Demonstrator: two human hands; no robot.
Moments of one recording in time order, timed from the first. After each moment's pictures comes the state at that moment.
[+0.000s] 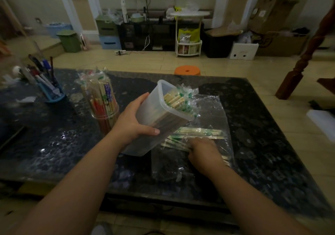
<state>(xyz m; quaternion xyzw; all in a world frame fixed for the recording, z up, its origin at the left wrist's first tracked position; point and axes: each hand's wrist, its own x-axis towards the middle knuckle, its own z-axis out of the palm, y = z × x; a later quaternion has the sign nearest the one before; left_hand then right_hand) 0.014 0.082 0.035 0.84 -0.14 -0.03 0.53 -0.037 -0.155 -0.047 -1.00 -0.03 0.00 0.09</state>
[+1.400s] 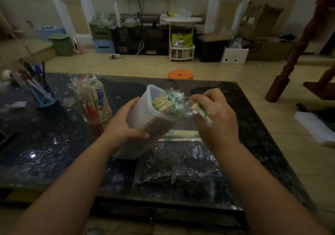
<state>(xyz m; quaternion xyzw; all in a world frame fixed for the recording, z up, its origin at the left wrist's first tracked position) 0.015 0.088 0.035 0.83 -0.14 -0.04 0.53 -0.057 -0.161 0.076 -0.90 -0.04 -0.38 0.21</state>
